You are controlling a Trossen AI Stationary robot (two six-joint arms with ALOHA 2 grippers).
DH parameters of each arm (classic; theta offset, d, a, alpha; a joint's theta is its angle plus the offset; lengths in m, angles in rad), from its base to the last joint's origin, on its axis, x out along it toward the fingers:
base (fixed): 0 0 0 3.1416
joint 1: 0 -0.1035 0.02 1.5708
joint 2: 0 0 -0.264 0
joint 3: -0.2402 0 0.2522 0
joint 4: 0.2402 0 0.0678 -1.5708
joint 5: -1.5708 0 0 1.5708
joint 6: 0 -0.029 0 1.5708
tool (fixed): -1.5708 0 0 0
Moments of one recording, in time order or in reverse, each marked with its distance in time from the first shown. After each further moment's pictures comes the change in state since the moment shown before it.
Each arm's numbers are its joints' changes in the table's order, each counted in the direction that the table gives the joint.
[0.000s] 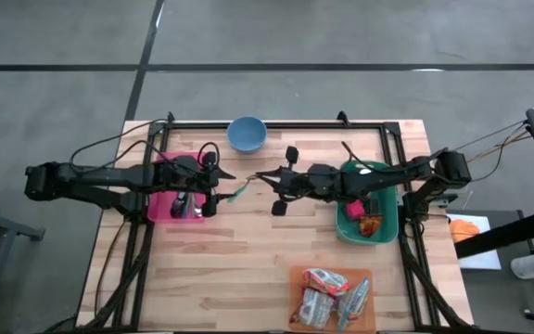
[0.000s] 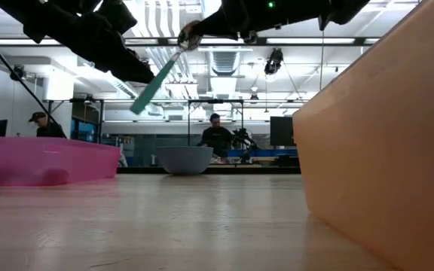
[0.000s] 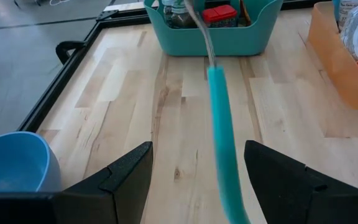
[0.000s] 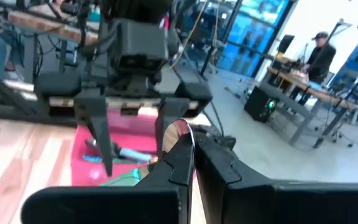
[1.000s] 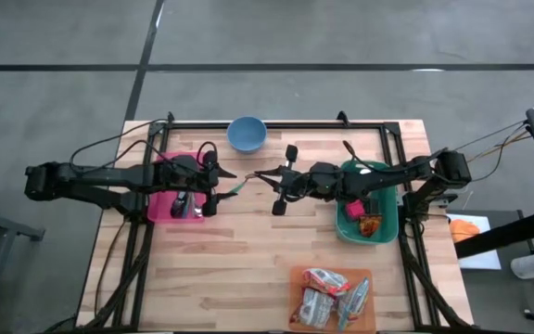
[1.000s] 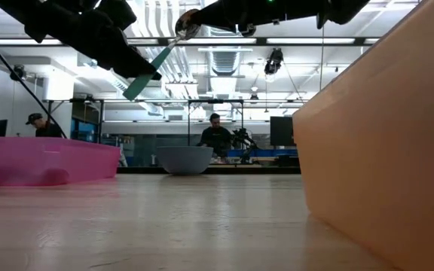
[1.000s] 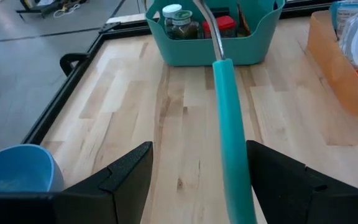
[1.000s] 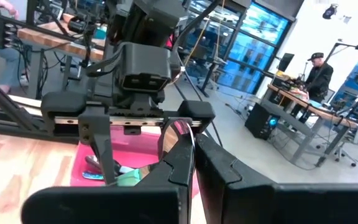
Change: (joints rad) left arm 0.000 0.000 0.000 -0.036 0.000 -0.019; right arm -0.001 0.000 0.000 -0.071 -0.038 0.040
